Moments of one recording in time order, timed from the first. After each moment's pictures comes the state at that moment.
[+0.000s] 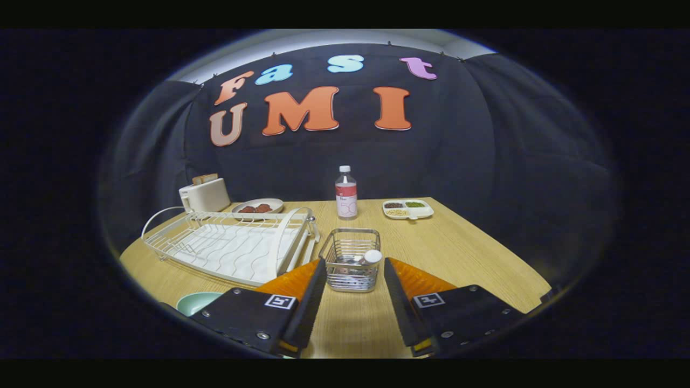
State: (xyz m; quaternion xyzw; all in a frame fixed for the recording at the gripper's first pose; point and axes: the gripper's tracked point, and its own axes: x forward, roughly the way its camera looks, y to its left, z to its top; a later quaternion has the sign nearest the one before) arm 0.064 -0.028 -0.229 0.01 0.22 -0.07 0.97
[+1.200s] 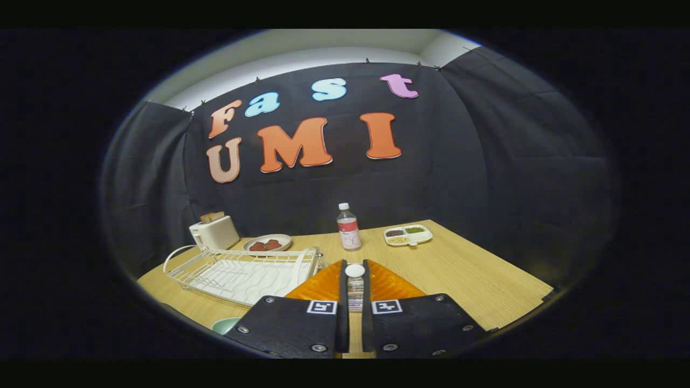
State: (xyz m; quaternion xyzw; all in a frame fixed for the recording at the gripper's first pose) arm 0.056 -0.020 -0.139 0.06 0.14 -0.07 0.99
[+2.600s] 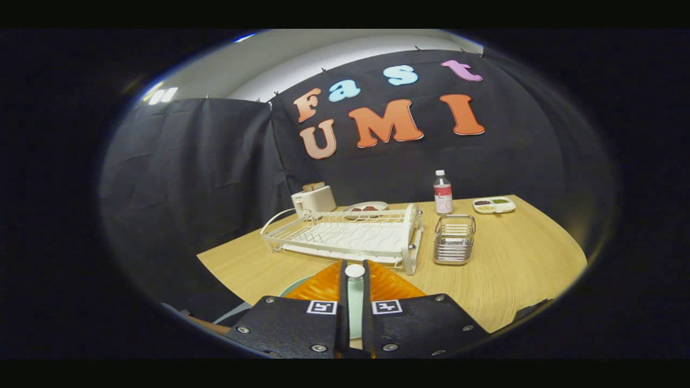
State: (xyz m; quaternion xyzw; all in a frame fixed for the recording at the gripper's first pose) arm -0.058 0.101 -0.188 0.09 0.20 0.17 0.96
